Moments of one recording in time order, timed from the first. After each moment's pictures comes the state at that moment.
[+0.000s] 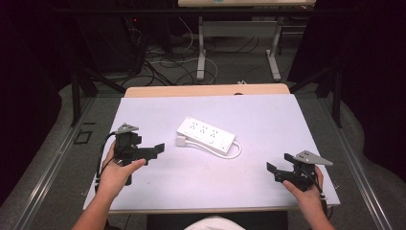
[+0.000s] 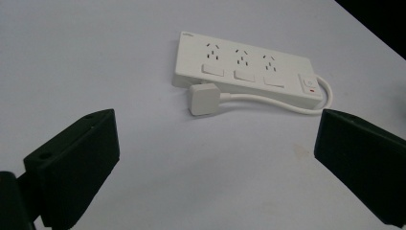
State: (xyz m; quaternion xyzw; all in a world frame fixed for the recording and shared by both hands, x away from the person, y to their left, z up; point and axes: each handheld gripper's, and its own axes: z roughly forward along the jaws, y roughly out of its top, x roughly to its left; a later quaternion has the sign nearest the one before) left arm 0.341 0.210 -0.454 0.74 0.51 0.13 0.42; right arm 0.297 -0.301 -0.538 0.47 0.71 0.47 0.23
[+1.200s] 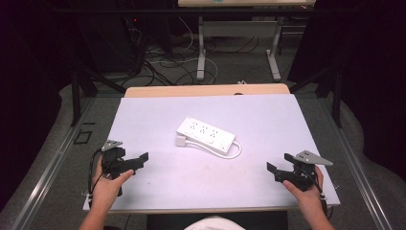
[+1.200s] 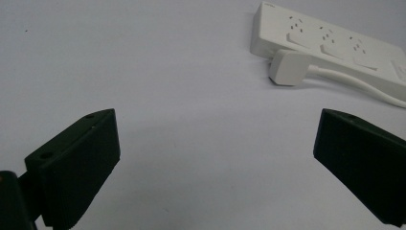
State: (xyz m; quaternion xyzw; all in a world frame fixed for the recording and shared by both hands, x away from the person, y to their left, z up) left arm 0.332 0.258 -0.518 0.69 0.57 0.17 0.41; right arm 0.297 -0.301 -0.538 0.47 0.70 0.47 0.23
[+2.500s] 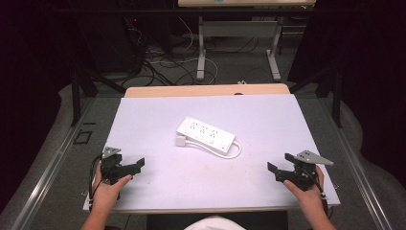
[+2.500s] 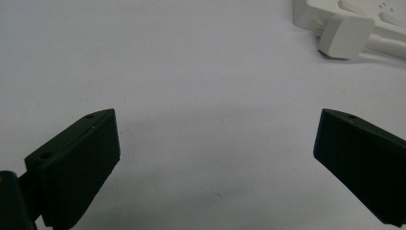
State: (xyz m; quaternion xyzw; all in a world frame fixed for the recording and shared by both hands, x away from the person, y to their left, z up) left arm 0.335 0.275 -0.555 0.70 0.57 0.19 0.39; right arm 0.297 -0.305 -0.538 0.47 0.71 0.47 0.22
